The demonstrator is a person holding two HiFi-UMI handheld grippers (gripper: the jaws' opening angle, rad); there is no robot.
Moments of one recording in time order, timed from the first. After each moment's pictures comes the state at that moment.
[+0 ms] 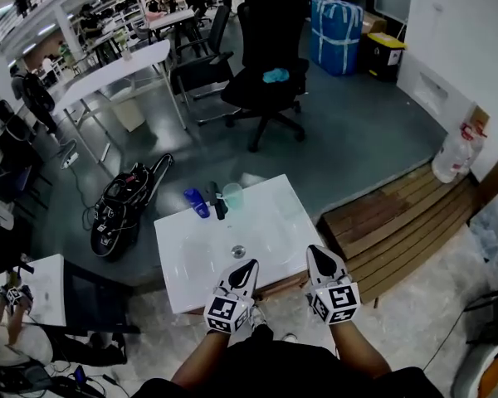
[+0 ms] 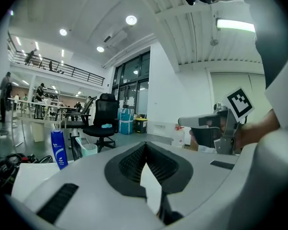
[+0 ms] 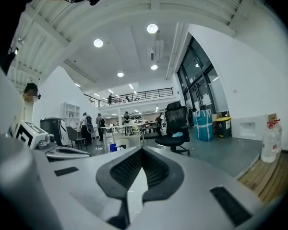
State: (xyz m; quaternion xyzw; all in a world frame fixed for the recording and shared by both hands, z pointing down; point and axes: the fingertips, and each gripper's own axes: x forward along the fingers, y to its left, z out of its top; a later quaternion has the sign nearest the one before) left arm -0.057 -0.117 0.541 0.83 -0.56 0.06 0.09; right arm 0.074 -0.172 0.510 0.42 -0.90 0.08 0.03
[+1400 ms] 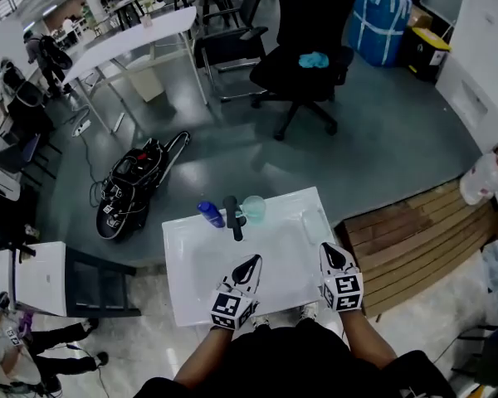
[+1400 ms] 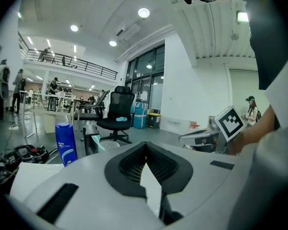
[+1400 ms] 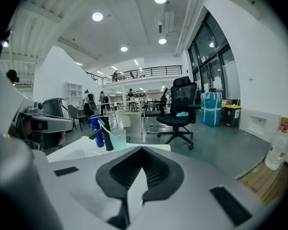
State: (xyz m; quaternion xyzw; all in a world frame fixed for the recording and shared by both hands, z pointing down) left arm -0.132 -0.223 0.577 0.78 -0.61 0.07 0.14; right arm 0.019 -0.317 0.619 0.38 -0.90 0.11 0.17
